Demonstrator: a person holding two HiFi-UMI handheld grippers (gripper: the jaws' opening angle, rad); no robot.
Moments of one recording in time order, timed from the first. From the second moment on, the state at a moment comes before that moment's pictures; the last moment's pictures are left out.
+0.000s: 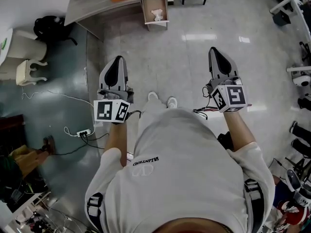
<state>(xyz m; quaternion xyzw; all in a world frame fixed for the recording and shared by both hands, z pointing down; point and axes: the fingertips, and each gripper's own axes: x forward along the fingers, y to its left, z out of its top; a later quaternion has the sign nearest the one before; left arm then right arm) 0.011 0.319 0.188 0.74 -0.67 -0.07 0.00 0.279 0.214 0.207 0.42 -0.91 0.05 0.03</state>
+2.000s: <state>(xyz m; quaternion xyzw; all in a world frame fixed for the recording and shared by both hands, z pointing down) -0.128 0.008 0.303 0.81 -0.58 -0.06 0.12 0.058 -0.041 0.279 0.43 -0.89 0.07 0.12</state>
